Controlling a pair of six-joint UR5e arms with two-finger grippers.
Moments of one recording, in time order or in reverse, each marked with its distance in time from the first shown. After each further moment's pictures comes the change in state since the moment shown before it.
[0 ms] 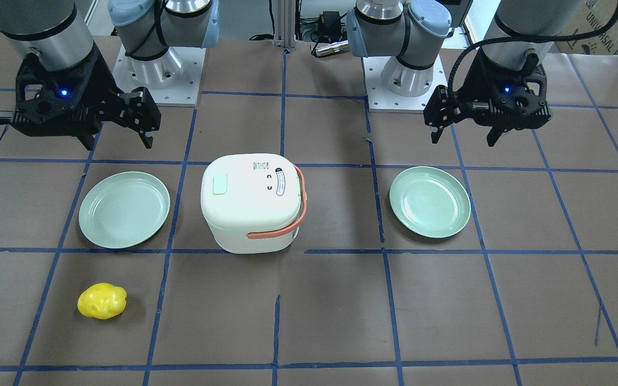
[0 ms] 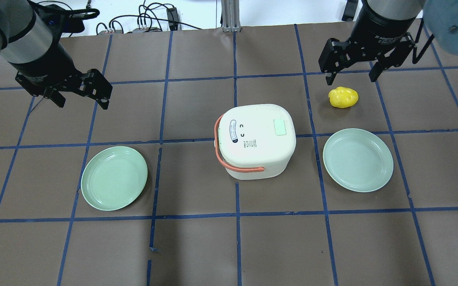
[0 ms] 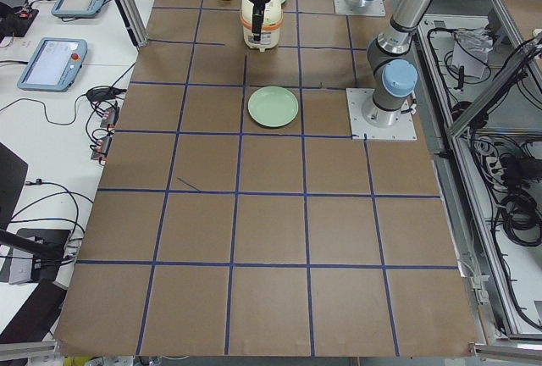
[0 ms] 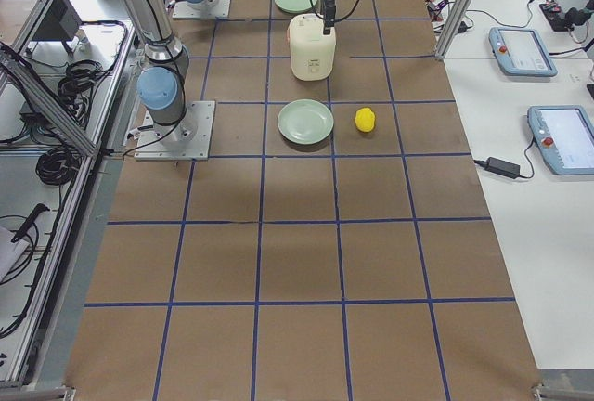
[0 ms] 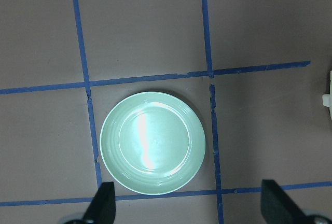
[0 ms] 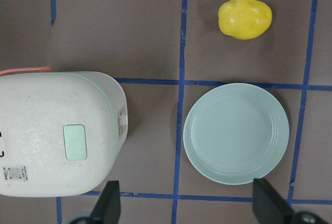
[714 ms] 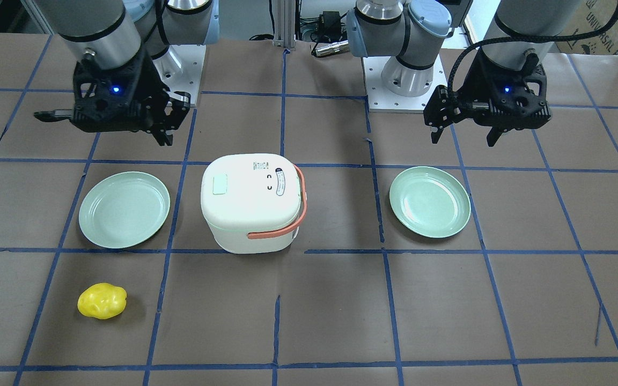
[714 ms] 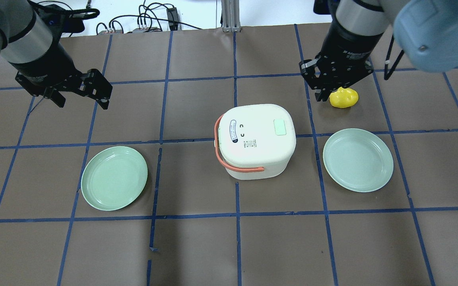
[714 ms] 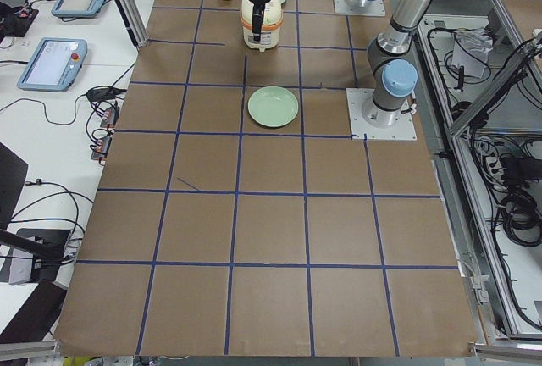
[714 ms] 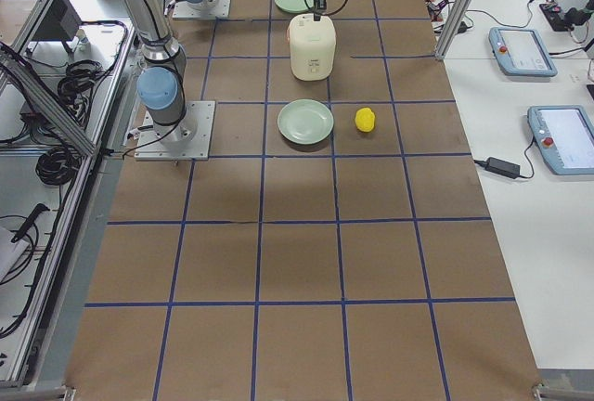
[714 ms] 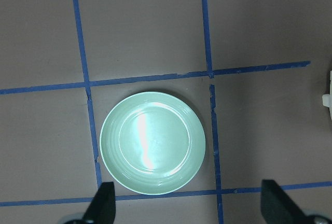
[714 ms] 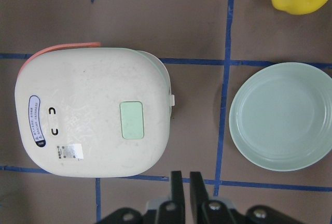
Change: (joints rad) left arm 0.000 0.000 0.000 0.000 0.000 0.000; right arm 0.109 0.002 0.035 0.000 0.057 0.108
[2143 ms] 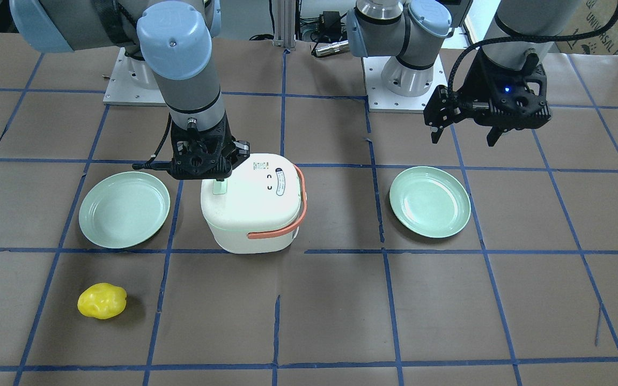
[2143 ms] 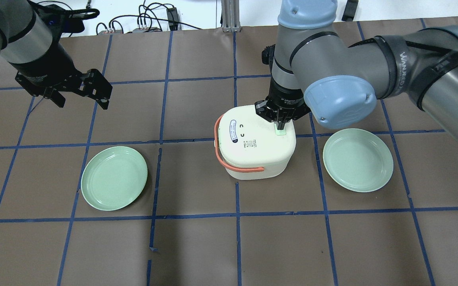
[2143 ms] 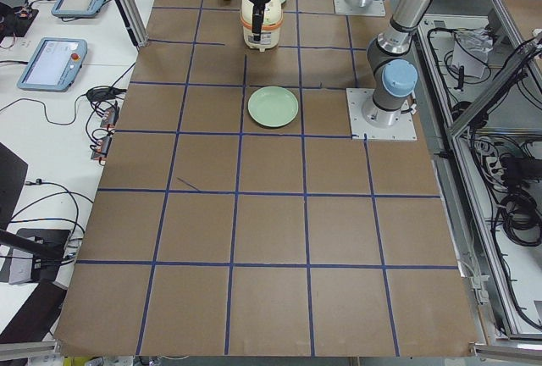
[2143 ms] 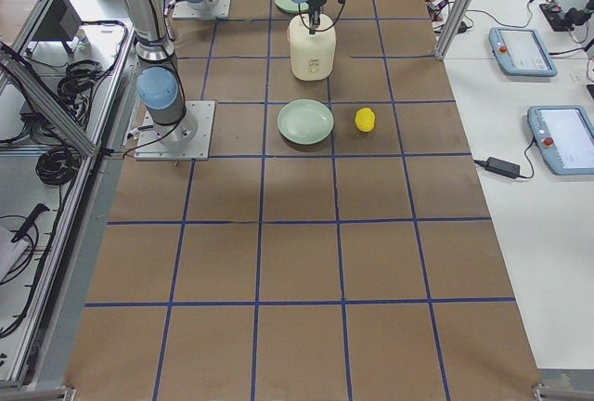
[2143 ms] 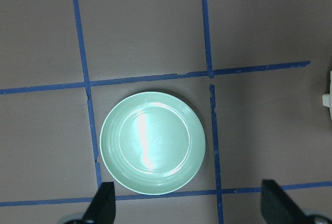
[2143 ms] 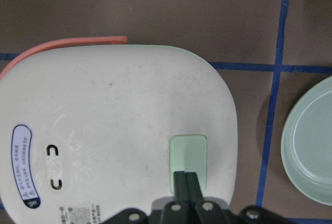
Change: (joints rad) left arm 0.000 0.000 0.000 0.000 0.000 0.000; right arm 0.131 0.102 0.157 -0.270 -0.052 0.128
